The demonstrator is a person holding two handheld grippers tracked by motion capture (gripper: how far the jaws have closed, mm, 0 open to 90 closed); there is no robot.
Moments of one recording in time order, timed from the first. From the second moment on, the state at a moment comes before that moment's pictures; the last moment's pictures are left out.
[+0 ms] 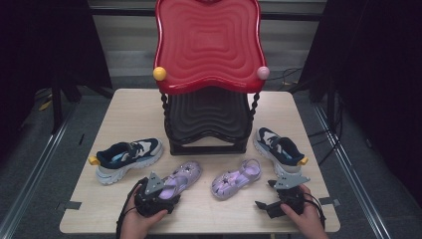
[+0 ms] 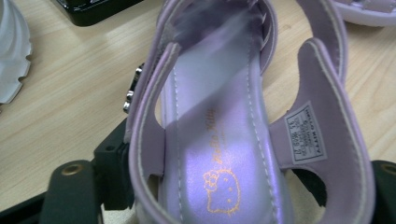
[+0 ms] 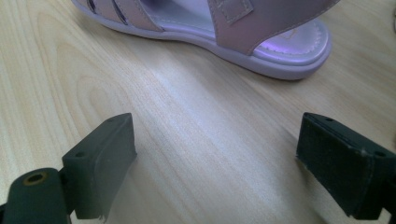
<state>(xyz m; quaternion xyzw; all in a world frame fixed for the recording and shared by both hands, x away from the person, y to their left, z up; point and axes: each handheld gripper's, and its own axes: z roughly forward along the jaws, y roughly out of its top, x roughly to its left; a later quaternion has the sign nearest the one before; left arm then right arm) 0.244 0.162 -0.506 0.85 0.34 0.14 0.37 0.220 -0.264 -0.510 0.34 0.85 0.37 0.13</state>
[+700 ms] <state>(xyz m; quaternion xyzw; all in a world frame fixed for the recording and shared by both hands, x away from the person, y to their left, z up) 0.244 0.163 -0.504 0.85 0.35 0.14 0.37 0.220 -0.264 -0.510 0.34 0.85 0.37 0.13</state>
